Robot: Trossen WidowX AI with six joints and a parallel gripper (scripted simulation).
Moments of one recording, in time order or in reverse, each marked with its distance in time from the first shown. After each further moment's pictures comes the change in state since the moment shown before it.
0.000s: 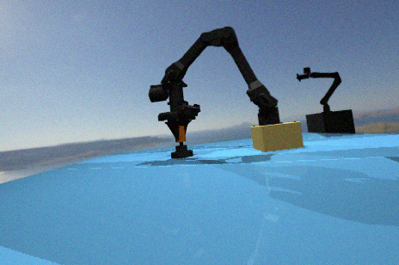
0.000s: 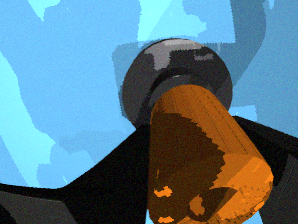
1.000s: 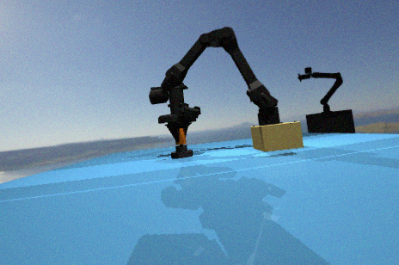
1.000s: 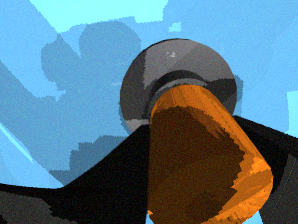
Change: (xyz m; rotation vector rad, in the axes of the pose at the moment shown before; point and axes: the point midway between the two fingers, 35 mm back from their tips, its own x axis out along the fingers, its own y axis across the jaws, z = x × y) arm 0.009 0.000 0.000 0.013 0.005 -0.001
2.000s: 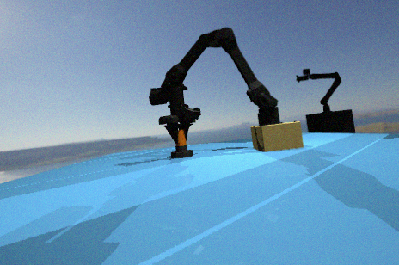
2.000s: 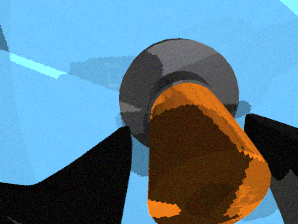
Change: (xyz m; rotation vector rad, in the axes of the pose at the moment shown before) arm 0.005 0.000 0.000 -0.040 -0.002 0.001
